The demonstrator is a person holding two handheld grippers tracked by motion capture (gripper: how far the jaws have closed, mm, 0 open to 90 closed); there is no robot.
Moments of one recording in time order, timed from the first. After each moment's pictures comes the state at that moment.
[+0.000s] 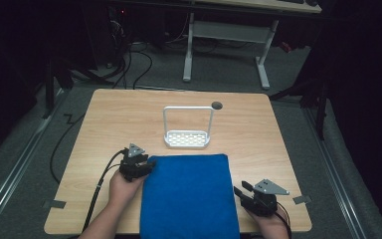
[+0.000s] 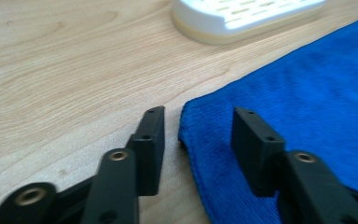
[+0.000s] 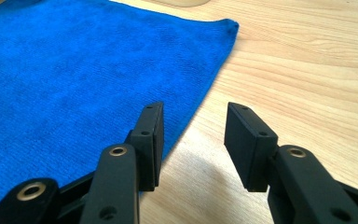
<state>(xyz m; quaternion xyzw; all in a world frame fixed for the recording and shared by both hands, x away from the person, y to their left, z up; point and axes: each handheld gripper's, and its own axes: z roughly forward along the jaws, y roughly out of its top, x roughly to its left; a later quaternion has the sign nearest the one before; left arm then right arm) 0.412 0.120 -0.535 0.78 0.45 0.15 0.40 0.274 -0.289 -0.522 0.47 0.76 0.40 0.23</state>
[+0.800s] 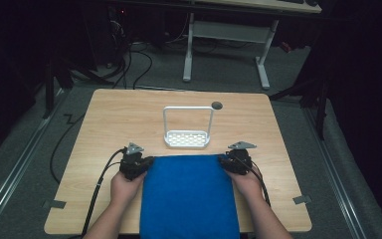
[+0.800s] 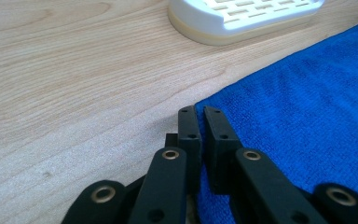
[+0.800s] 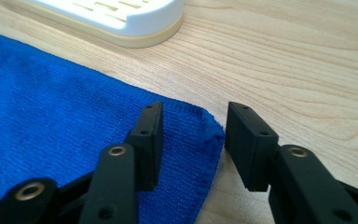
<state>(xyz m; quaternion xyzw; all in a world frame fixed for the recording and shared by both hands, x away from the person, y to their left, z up) 0.415 0.124 -0.536 0.78 0.45 0.11 0.41 0.407 -0.246 -0.527 0.51 0.77 0.32 0.21</state>
